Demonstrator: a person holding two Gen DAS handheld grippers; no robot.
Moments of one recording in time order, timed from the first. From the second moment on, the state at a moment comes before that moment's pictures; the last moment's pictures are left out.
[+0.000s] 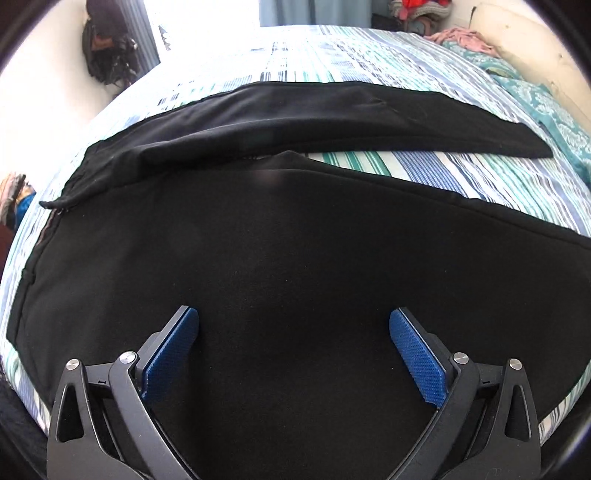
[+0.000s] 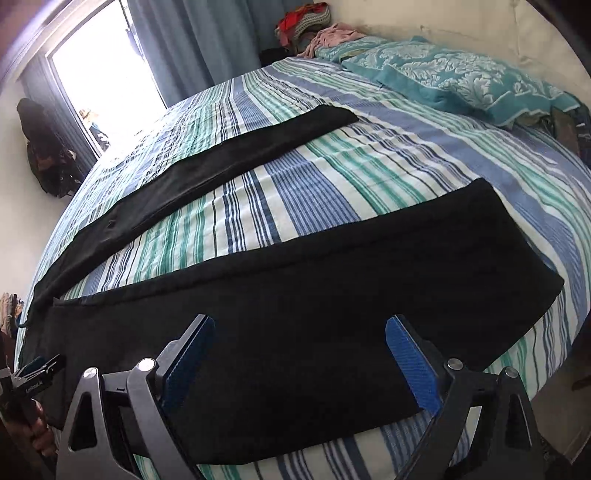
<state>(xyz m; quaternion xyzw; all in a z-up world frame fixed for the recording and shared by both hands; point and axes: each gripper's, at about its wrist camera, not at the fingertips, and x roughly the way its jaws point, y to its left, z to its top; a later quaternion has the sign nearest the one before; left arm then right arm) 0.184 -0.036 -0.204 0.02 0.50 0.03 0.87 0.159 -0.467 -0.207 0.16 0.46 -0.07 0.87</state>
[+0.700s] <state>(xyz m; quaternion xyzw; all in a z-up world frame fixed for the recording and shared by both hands) 0.172 -0.047 -0.207 0.06 0.45 0.05 0.89 0.154 -0.491 -0.203 0.19 0.42 -0.10 0.88</state>
